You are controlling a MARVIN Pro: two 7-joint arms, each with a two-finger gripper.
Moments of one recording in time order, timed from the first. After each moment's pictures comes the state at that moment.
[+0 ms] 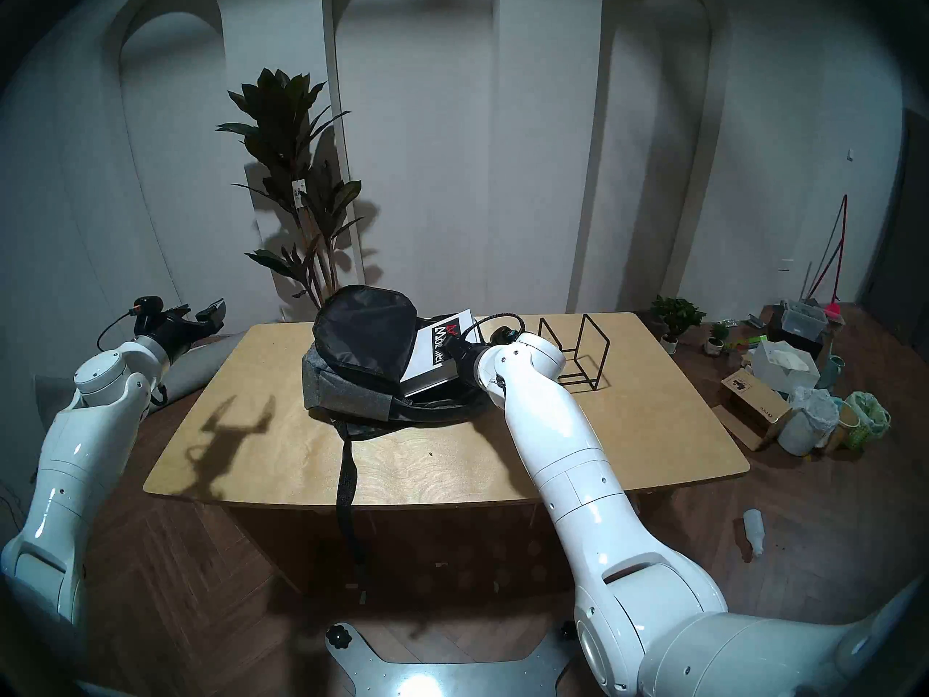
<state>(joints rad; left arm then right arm) 1.28 -0.83 -1.57 -1.32 -0.74 0.14 -0.17 -1.07 -1.57 1.34 -1.26 1.14 0.59 -0.46</state>
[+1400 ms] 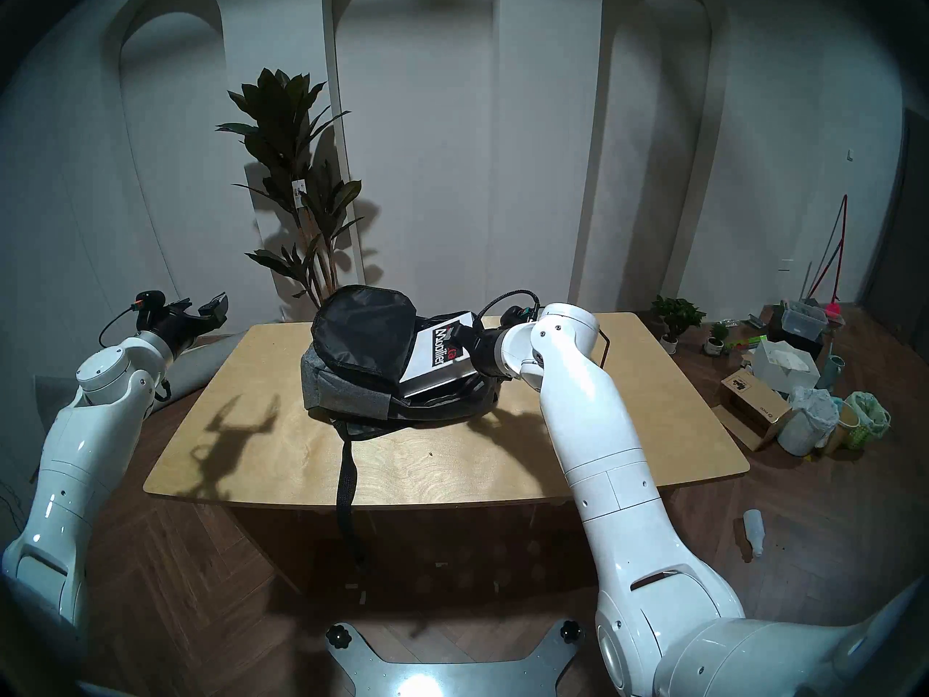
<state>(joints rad) 1.29 -0.83 -1.57 -1.37 -0.74 0.14 -0.12 -1.11 -1.50 1.40 -1.52 1.23 0.90 -0.58</state>
